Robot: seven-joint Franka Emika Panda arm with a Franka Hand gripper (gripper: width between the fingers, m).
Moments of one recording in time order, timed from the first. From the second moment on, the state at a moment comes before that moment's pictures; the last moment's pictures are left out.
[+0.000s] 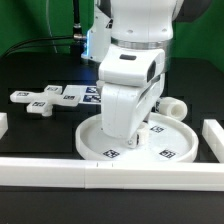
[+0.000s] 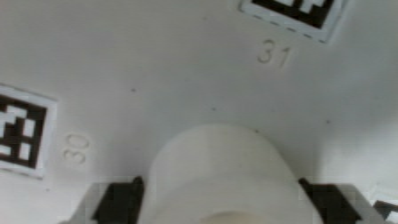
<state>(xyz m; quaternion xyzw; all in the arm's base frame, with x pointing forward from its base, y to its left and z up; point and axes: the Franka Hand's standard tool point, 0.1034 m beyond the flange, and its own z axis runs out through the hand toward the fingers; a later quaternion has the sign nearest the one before) 0.560 0.027 0.009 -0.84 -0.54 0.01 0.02</state>
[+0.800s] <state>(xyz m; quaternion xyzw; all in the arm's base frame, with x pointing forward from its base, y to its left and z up) 0.562 0.037 0.009 -0.85 -0.52 0.01 0.02</state>
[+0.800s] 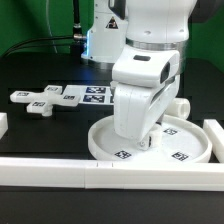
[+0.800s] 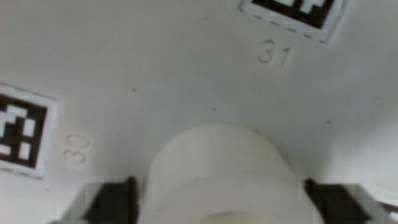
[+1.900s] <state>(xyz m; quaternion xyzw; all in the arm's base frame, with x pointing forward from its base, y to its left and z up) 0.506 0.106 0.072 -0.95 -0.31 -0.03 0.00</state>
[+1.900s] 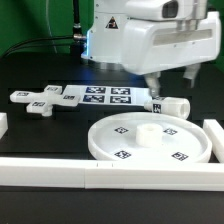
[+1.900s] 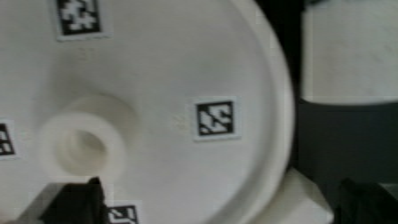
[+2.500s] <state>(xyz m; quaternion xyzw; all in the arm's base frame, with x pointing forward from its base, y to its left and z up) 0.492 0.114 0.067 -0.96 -0.26 0.05 -0.01</state>
